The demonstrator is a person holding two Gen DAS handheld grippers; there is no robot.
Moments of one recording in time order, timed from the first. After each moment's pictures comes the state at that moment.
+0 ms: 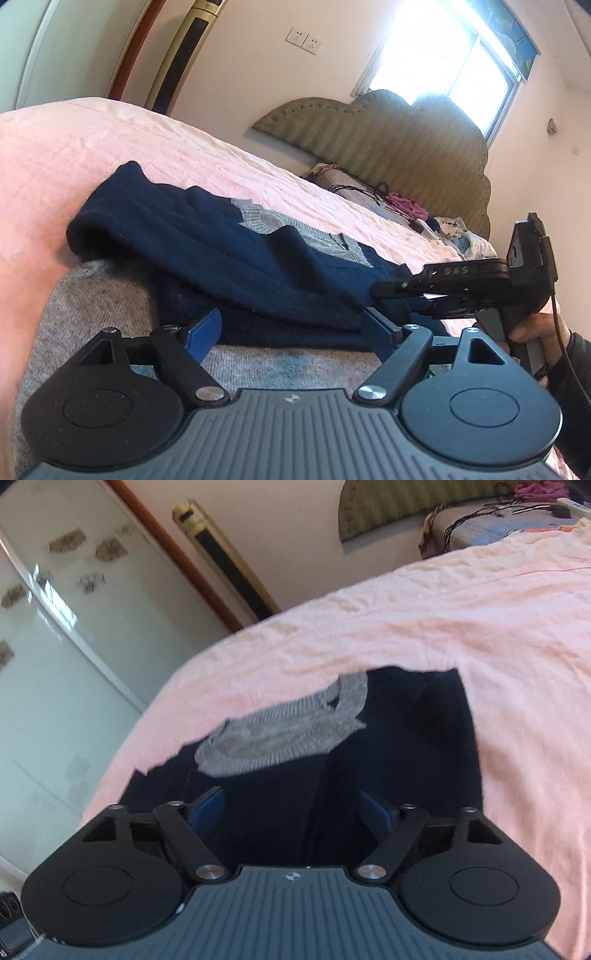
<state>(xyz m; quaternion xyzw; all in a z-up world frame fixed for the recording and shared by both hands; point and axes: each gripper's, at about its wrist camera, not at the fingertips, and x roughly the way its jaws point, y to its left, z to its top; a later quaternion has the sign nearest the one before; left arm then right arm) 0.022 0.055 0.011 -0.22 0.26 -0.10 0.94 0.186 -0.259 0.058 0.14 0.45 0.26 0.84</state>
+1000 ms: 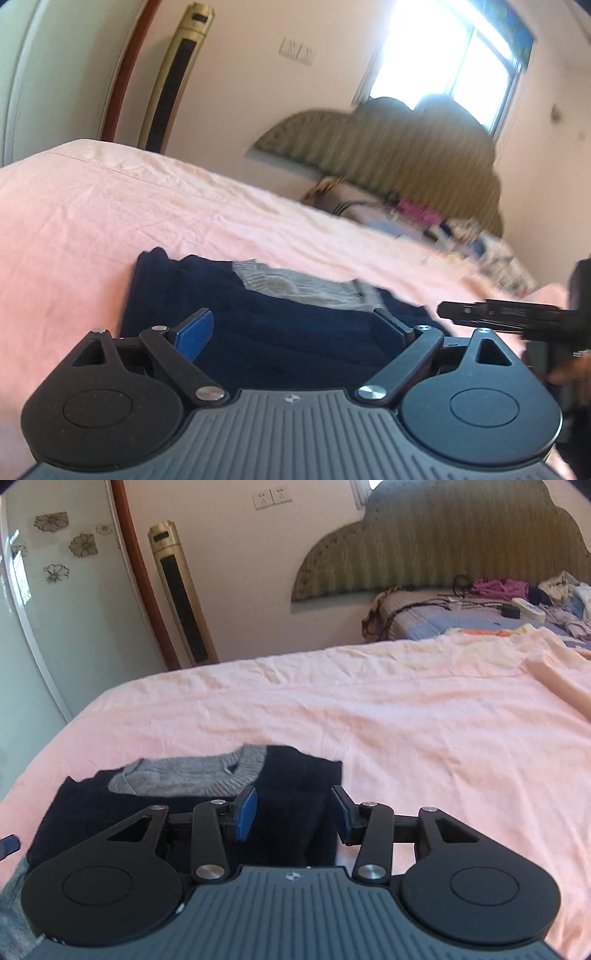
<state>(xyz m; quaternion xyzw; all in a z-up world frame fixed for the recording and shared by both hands) 0.100 0.056 0.049 -0.15 0.26 -0.08 0.95 0.177 -0.298 0.094 0.08 0.33 0.18 0.92</state>
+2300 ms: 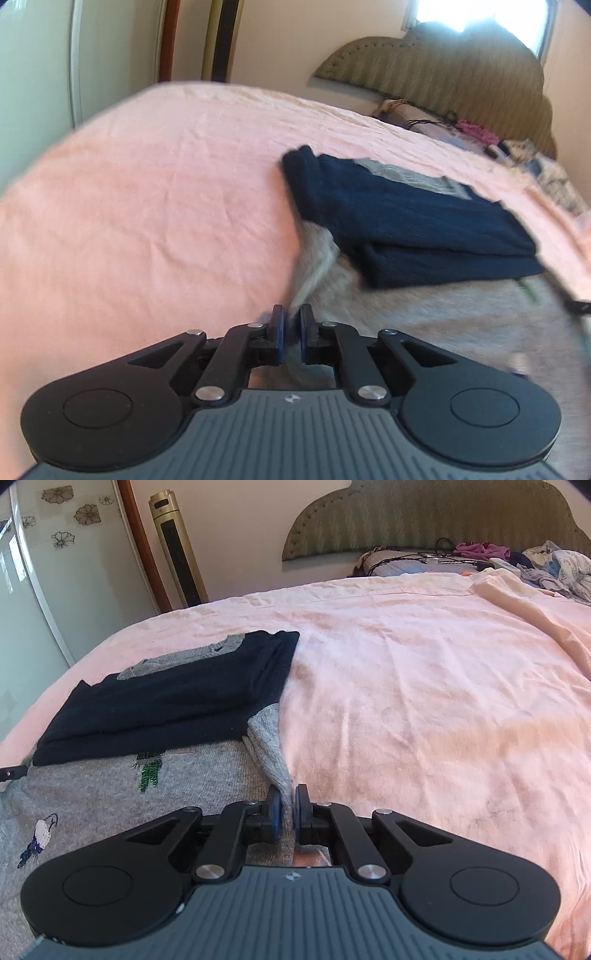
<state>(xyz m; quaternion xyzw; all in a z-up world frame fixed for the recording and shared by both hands) -0.013 0.142 0.033 -0.13 0.38 -0.04 0.91 0.048 -0.370 0.055 0.07 0.39 0.15 0.91</state>
